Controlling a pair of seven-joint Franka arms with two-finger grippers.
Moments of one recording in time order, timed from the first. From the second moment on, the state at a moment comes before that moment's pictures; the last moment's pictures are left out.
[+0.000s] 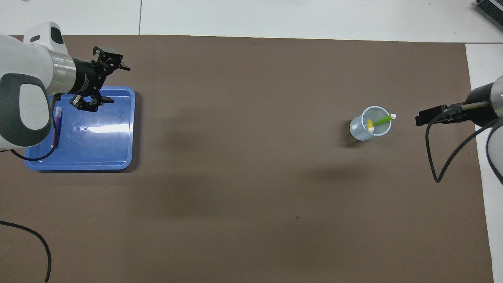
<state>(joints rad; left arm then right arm) -0.08 0.23 -0.04 -1.68 -0.27 2.13 -0.85 -0.09 0.03 0.05 -1.67 0.05 1.73 -0.12</state>
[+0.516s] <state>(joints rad) 0.01 0.23 -0.04 -1.71 -0.06 2.08 -0.42 -0.09 0.04 0.05 -1.67 0.05 1.72 -0.12</state>
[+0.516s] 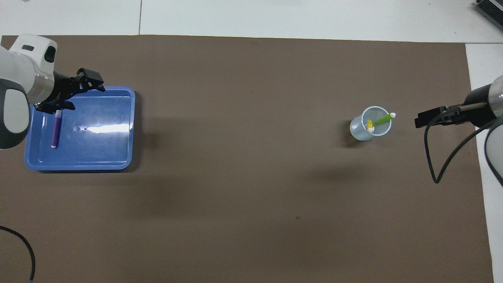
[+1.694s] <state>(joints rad) 0.20 0.47 -0.03 -1.66 0.12 2.26 0.30 -0.09 0.04 0.06 -1.68 0.05 1.72 -0.12</state>
